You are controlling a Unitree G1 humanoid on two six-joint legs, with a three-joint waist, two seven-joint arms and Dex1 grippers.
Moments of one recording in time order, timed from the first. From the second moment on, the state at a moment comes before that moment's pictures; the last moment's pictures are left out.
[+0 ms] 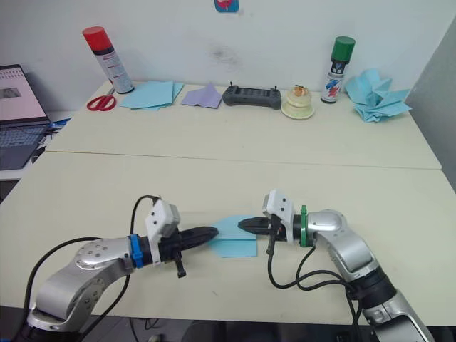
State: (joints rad) left arm -0.01 0.66 -0.06 -0.46 -0.47 0.56 -0.80; right arm -0.37 -0.45 0.34 -0.13 0.33 0.39 0.96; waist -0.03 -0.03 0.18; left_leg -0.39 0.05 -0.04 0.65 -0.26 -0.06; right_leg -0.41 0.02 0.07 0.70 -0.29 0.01
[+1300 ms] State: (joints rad) left arm 0.07 0.65 -0.08 -0.34 -0.38 0.45 -0.78; right arm -0.35 -0.45 0.31 -0.14 0.34 0.57 1.00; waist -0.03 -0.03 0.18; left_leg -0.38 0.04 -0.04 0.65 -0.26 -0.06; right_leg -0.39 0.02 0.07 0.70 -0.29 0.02
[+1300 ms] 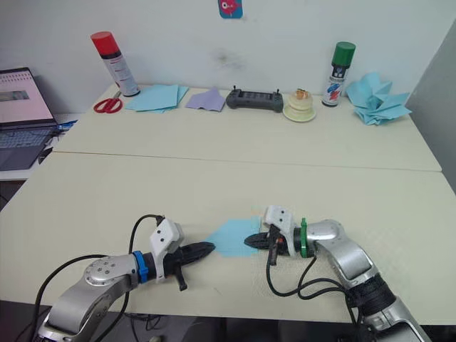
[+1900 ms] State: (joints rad) left arm 0.06 0.65 -0.10 -0.32 -0.37 0.43 -0.80; right arm -0.43 -0.41 0.17 -0.12 0.47 0.96 0.81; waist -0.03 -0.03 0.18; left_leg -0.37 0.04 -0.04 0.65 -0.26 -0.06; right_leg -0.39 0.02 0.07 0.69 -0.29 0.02
